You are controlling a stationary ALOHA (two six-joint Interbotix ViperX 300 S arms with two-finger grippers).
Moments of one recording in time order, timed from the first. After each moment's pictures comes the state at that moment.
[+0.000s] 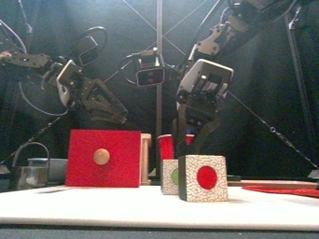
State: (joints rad) left arm 0.03 -0.19 1.07 -0.32 -0.60 0.25; right arm 0.05 0.16 0.39 0.15 0.58 -0.05
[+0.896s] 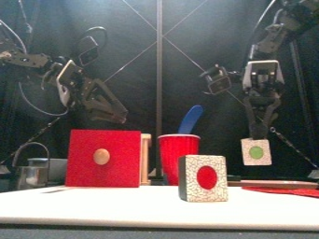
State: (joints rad) left arm 0.03 -0.19 1.07 -0.32 -0.60 0.25; right arm -0.31 -0.41 0.89 -0.04 0.67 0.58
